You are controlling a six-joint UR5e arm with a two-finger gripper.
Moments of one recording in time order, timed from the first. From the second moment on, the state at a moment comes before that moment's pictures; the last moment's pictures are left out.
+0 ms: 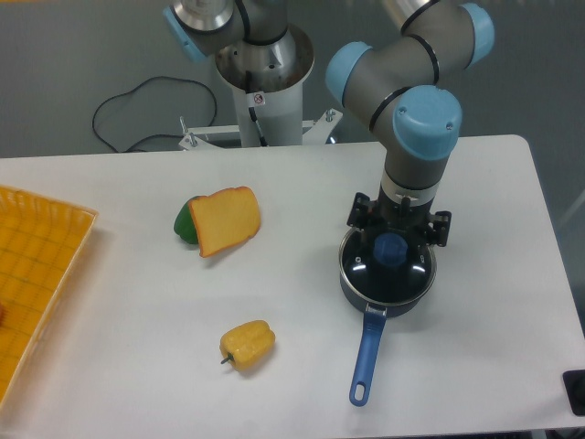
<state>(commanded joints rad) 2.64 -1.91 -1.57 -1.13 1.65 0.91</state>
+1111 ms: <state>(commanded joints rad) 2.61 -1.95 -1.64 -1.10 1.66 0.83</state>
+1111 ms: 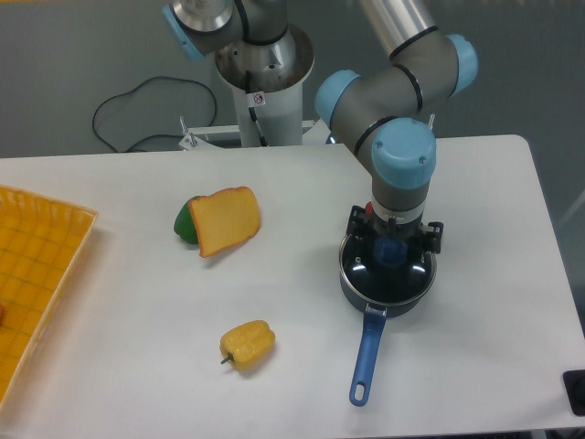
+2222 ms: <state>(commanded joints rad) 2.62 -1.95 -1.62 -1.11 1.62 0.82</state>
